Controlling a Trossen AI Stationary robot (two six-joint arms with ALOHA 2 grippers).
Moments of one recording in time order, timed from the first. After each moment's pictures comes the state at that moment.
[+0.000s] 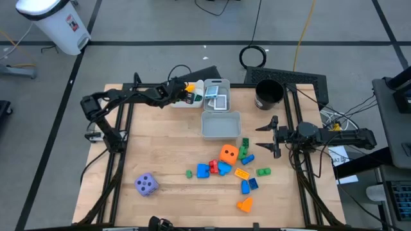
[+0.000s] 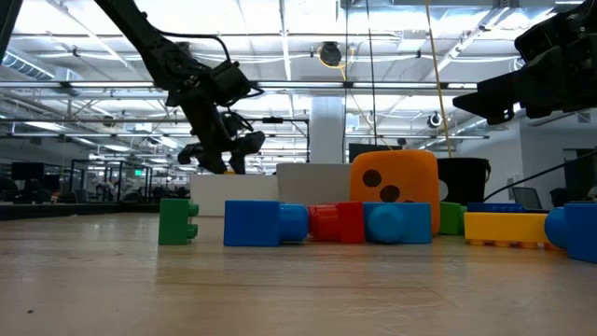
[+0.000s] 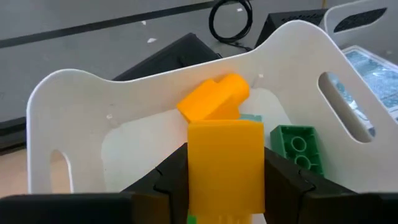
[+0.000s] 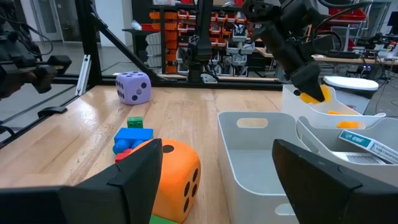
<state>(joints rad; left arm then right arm) 0.58 1.69 0.94 -0.05 -0.35 -0.51 0.01 0.09 0.02 0.04 0.02 -0.03</state>
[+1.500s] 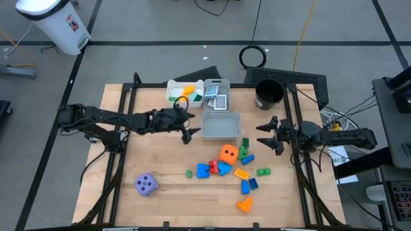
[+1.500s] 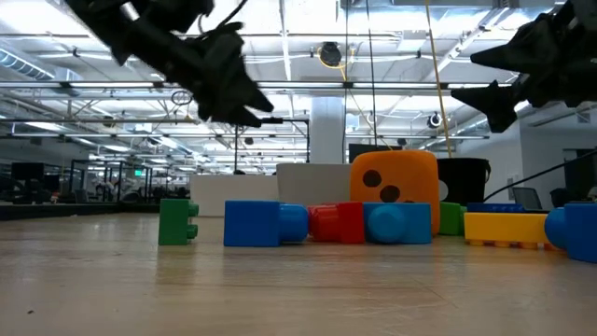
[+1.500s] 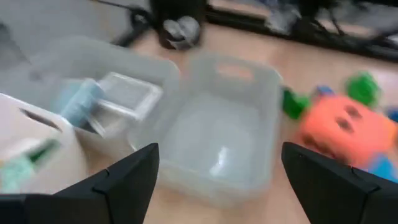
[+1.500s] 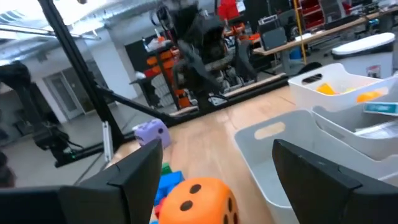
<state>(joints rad) 0.10 1.35 0.69 0.22 -0.15 -0.15 0.01 0.11 0.02 0.15 0.05 0.35</state>
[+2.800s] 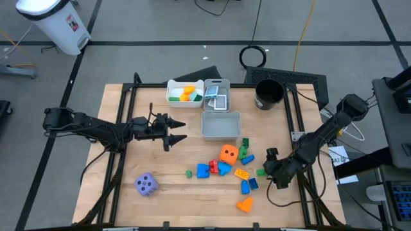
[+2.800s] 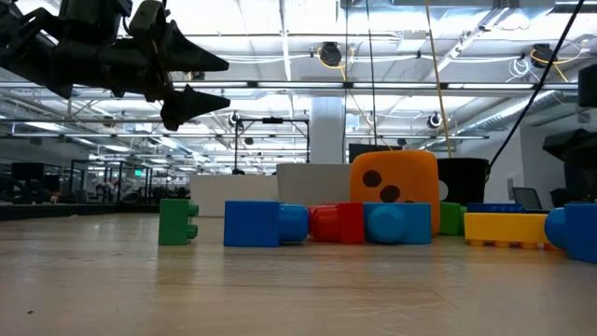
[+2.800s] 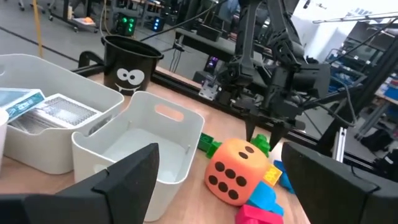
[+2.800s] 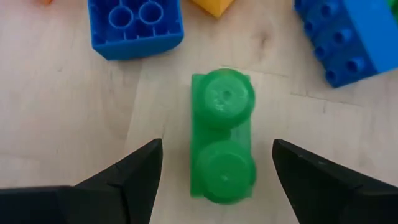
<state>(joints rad) 0.04 1.13 0.25 0.83 -0.05 -0.37 0.77 1.14 0.42 -0.42 0.23 0.55</state>
